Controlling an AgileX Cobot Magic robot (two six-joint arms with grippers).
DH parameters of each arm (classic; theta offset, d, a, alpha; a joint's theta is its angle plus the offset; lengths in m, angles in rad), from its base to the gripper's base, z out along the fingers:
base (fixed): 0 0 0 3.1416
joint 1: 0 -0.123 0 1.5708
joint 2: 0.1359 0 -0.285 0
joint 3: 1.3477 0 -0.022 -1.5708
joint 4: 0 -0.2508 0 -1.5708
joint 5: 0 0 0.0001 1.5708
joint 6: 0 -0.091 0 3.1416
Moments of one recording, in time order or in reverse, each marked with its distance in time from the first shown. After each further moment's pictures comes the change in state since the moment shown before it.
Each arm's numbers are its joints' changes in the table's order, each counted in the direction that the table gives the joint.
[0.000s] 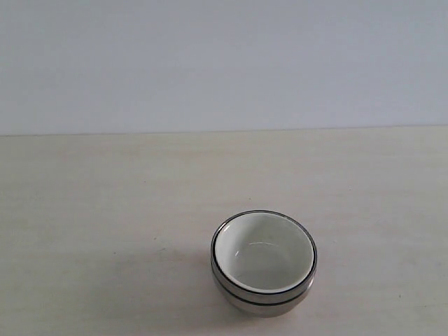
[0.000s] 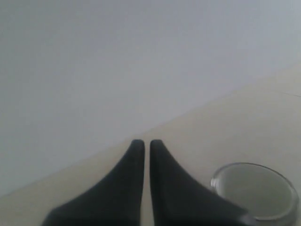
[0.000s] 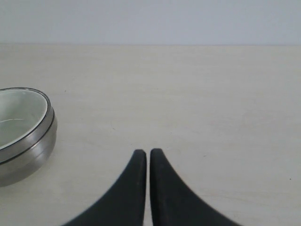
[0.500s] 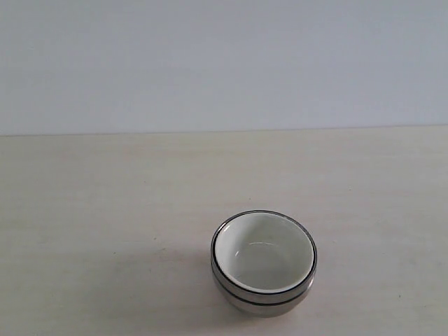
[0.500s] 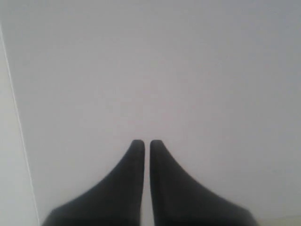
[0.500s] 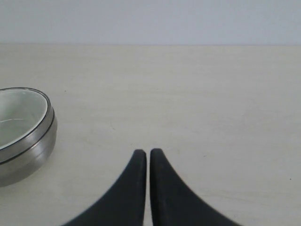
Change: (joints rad) left arm -0.574 -0.346 0.000 0.000 0.000 0.000; right arm 0.000 0.000 0.000 0.000 0.000 0.000
